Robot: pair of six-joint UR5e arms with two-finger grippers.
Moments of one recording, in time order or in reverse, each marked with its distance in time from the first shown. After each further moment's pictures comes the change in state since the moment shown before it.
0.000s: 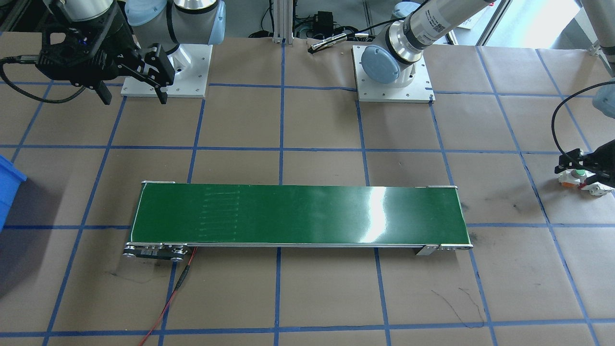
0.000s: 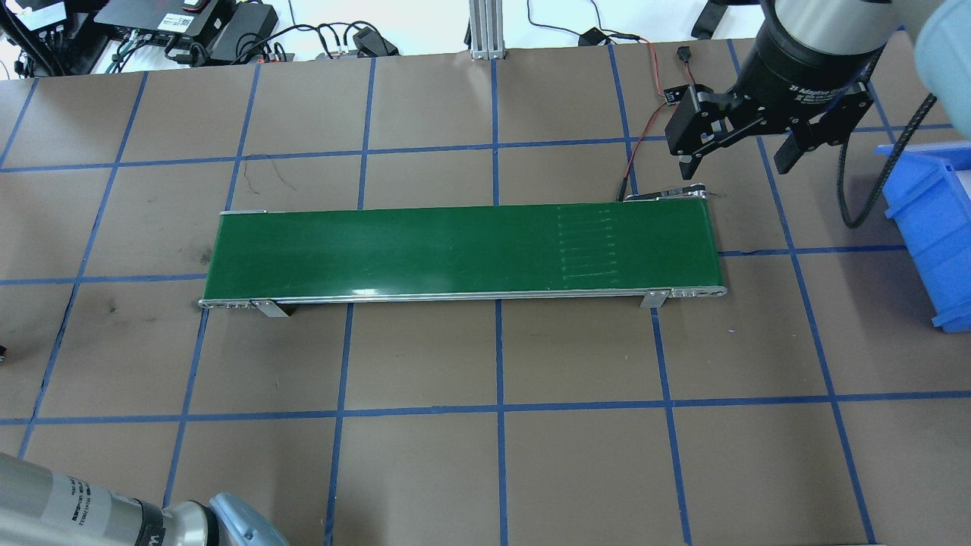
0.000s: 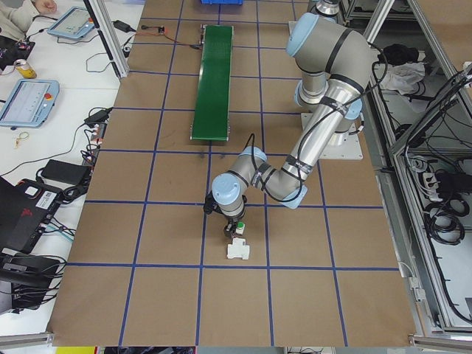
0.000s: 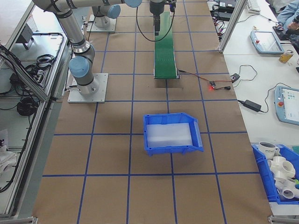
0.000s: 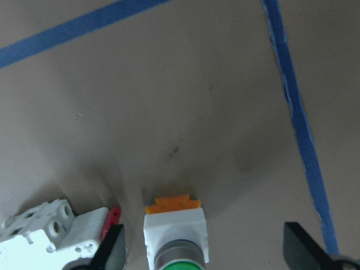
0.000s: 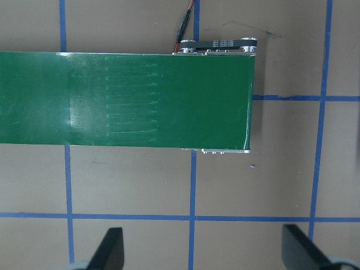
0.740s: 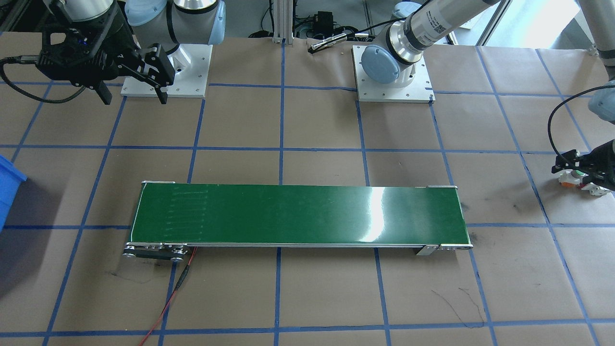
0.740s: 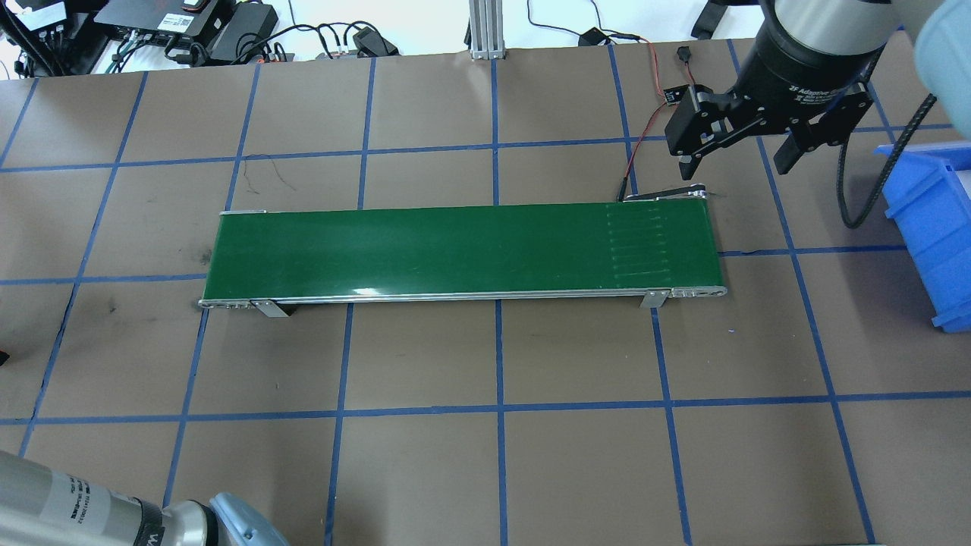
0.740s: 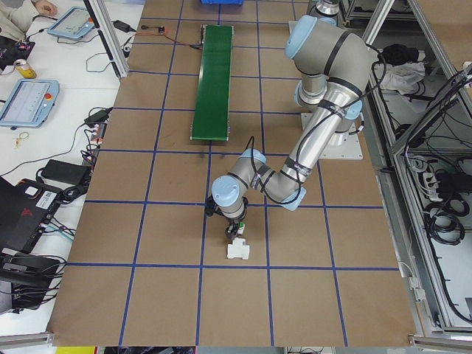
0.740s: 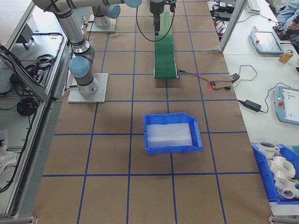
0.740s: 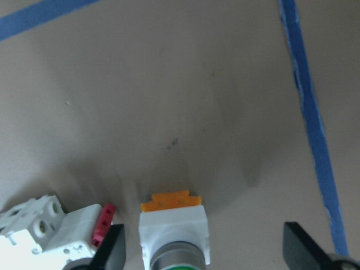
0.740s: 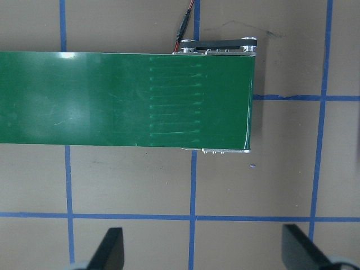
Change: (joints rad) left arm 0.000 -0.015 -0.011 0.017 0.030 -0.003; right arm 0.000 0.000 0.000 0.001 0.001 0.000
